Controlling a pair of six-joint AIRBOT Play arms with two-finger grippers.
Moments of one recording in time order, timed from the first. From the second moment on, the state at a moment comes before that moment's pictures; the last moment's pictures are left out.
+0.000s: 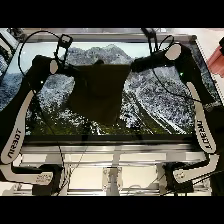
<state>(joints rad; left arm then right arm) -0.21 -1.49 1.51 1.72 -0.92 -1.32 0.21 -1.59 1.71 -1.10 1.16 1.17</state>
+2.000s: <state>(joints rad) -0.28 -1.30 1.22 1.63 -1.84 -1.06 0.35 -1.63 1.35 -1.01 1.44 1.19</state>
